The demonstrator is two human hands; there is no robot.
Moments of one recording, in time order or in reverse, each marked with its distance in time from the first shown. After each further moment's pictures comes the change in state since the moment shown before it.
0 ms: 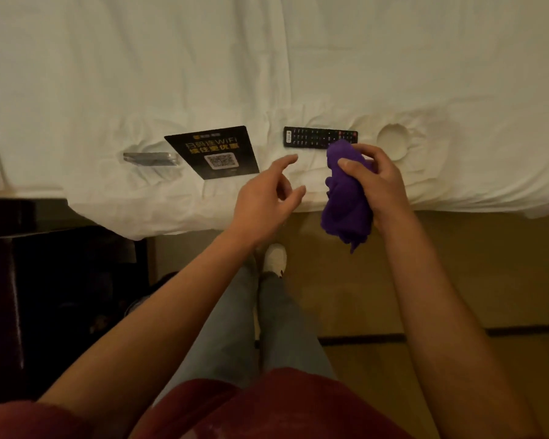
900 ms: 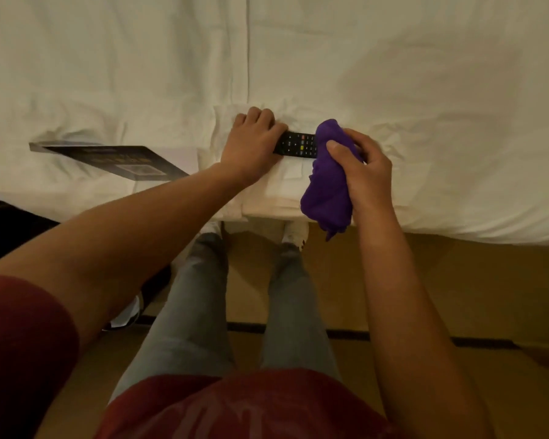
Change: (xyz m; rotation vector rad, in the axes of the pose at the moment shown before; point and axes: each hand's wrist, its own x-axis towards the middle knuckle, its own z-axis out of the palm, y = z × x) left_hand 0.177 -0.024 0.097 0.717 -0.160 0.087; right_hand 0.110 -0.010 -0.052 0.006 0.002 -0.008
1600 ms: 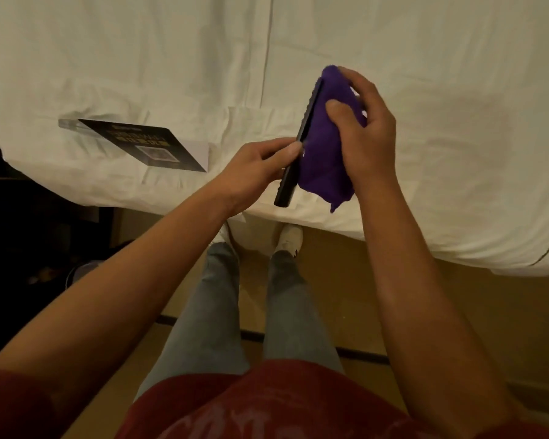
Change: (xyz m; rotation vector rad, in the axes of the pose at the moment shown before) left_hand -0.080 0.048 -0.080 -1.600 -0.116 -0.307; right_hand -0.016 -0.083 0.014 -0.213 -0.125 -0.338
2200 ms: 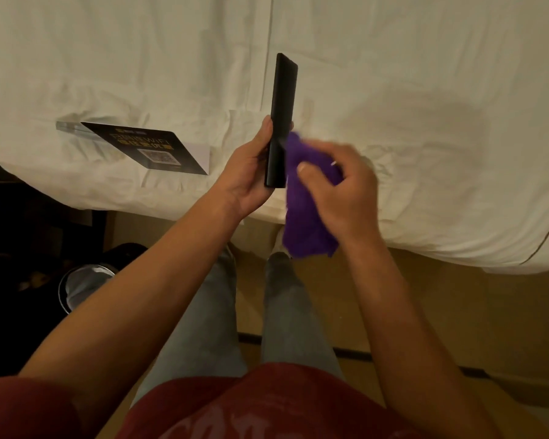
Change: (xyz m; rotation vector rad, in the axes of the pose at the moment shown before) left_hand 0.002 0.012 0.007 -0.859 0.151 -0.191; right_hand -0.067 0.007 0.013 -0.210 -0.064 -0.087
